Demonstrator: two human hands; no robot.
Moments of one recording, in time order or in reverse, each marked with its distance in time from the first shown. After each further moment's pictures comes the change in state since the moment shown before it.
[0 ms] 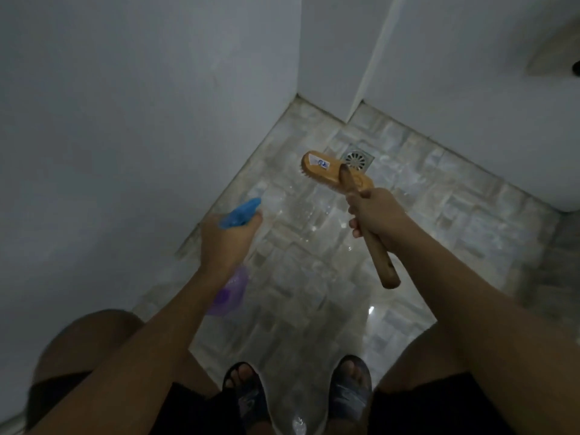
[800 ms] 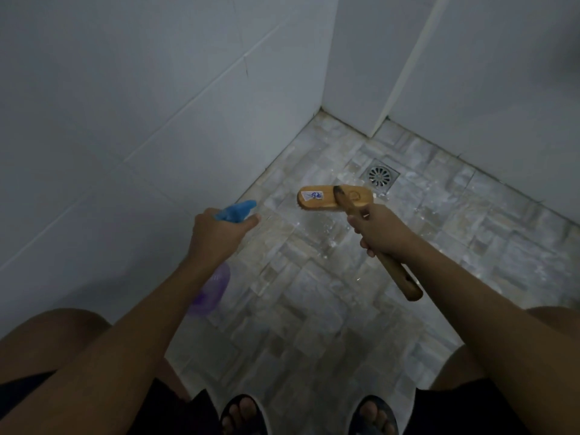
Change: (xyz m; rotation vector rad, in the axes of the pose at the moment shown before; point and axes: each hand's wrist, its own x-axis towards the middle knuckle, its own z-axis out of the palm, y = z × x) left_hand 0.067 -0.062 -0.014 0.088 -0.044 -0.017; right_hand 0.052 0.044 0.040 -0.376 -0.132 -0.192
